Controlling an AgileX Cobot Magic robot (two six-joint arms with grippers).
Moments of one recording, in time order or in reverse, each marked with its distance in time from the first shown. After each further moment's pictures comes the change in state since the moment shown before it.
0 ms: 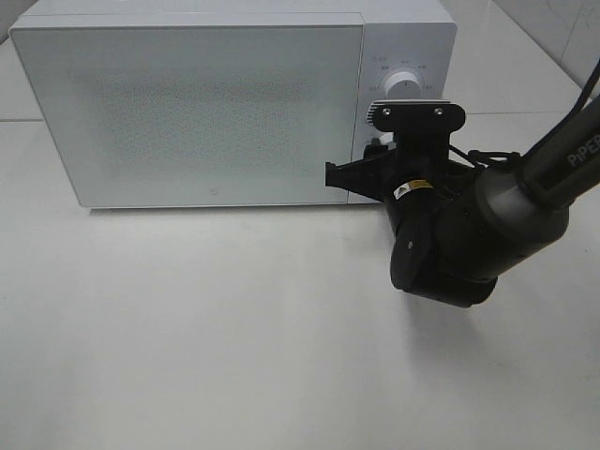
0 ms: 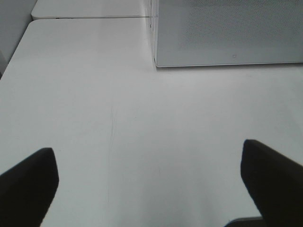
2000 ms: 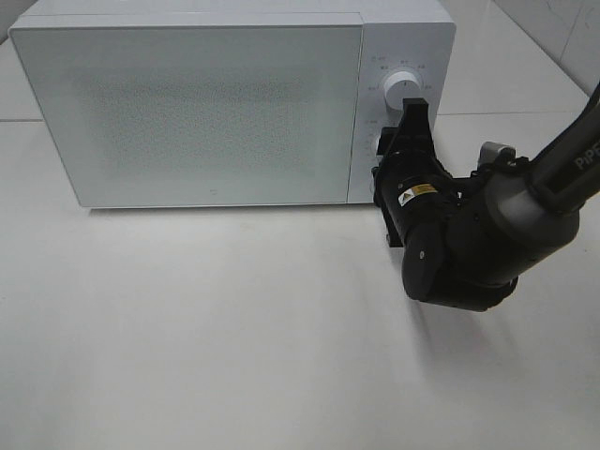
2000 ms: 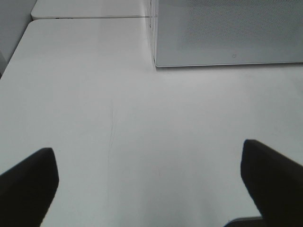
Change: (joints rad) left arm 0.000 0.000 0.000 0.000 0.000 0.000; right arm -0.018 0.003 0.030 -0.104 -0.018 1.597
